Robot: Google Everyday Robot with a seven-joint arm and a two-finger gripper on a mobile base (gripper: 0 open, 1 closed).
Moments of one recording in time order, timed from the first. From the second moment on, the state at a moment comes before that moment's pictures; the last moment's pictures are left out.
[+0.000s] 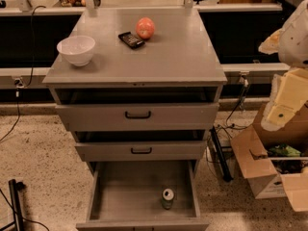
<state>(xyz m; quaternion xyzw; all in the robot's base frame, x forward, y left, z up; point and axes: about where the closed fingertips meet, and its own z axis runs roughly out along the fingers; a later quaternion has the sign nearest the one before) 0.438 -0.217 0.976 -0.60 0.78 -0.03 0.16</state>
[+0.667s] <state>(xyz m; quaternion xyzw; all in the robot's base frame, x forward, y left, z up) 0.447 -0.201 0.970 -0.62 0.77 -0.03 0.16</state>
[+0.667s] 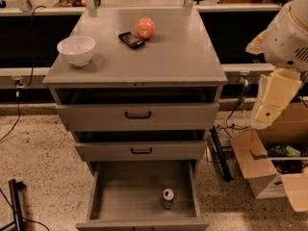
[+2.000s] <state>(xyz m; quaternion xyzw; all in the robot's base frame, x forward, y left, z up) 0.495 -0.119 0.887 -0.60 0.77 0.02 0.21</state>
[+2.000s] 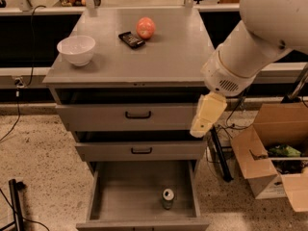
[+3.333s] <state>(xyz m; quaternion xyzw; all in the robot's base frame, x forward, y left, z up) 0.459 -0.183 0.748 -0.58 0.80 0.03 0.17</state>
